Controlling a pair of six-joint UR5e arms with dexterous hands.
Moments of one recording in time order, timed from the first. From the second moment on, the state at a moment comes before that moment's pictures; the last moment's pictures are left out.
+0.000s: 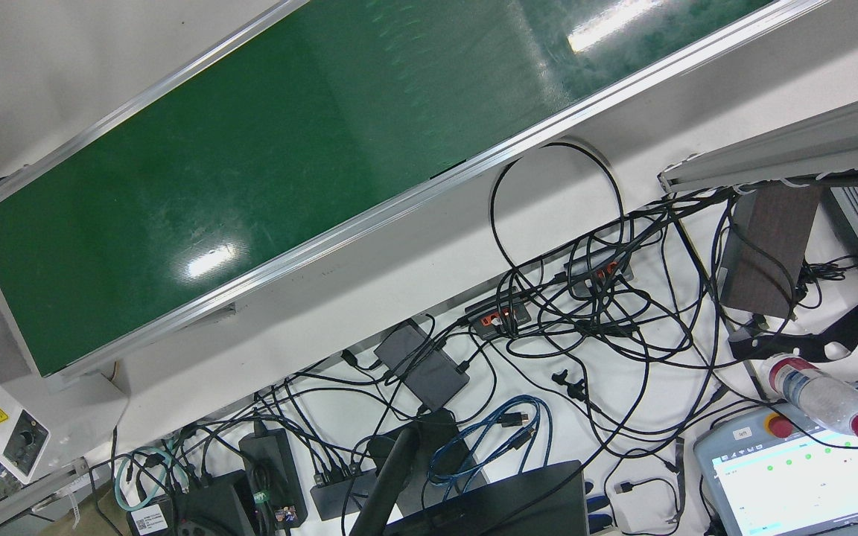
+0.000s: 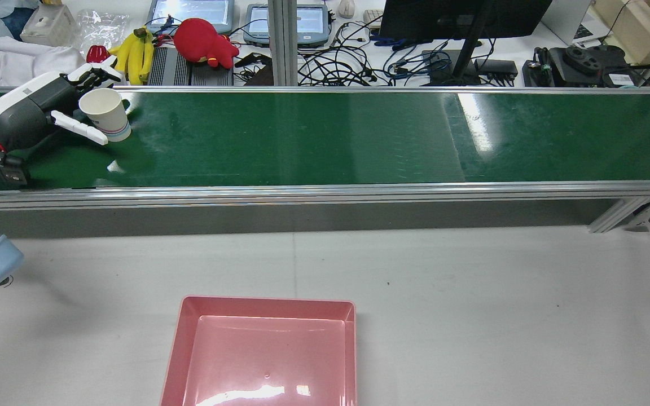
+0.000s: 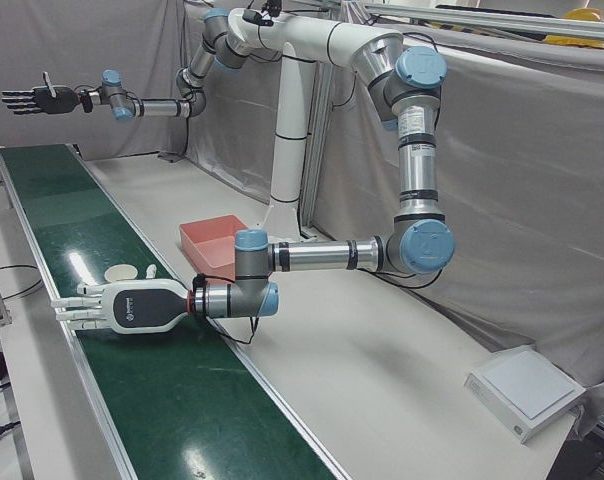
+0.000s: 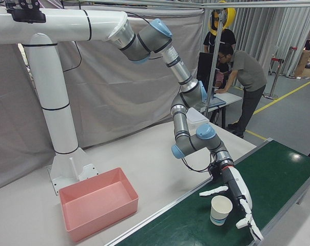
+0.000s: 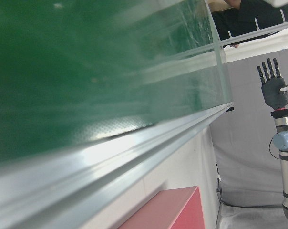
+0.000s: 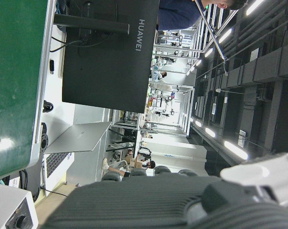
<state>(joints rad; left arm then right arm) -1.02 -1.96 -1.52 -0.01 1.48 0.57 1.58 -1.56 1.64 -3.29 -1.58 -0.10</state>
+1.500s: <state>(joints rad) -1.03 -1.96 -1.75 0.17 1.48 0.56 1.58 -1.56 1.64 -3.29 -1.58 -0.10</state>
